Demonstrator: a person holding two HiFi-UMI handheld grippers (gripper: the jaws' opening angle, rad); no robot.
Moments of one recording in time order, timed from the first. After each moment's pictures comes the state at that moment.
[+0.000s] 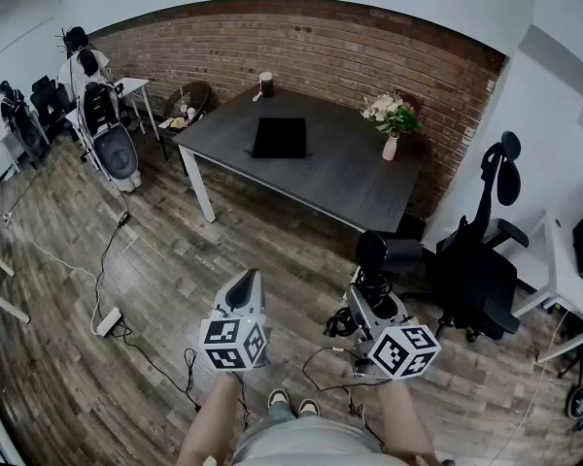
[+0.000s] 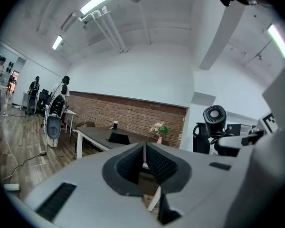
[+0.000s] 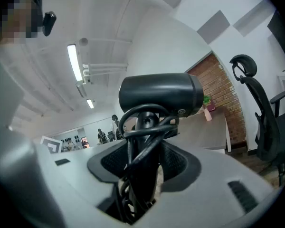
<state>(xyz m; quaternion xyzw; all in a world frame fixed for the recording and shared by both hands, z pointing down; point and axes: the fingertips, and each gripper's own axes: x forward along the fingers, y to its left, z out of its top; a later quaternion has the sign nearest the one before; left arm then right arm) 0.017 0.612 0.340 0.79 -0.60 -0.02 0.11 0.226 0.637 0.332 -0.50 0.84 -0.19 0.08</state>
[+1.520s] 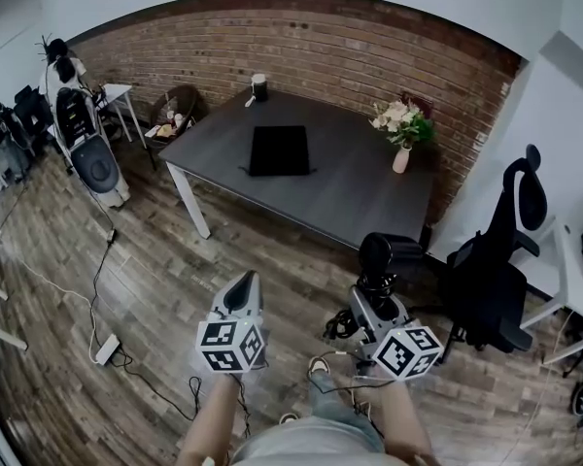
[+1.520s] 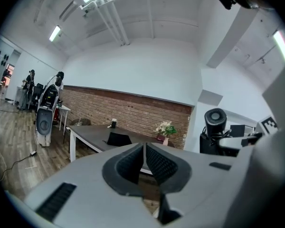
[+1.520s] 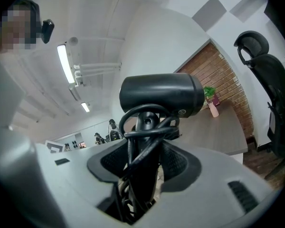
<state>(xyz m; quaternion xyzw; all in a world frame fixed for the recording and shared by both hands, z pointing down) -0.025 0.449 0.364 0.81 -0.57 -0.02 0.13 0.189 0.485 0.355 -0.50 0.83 -0.21 0.10</state>
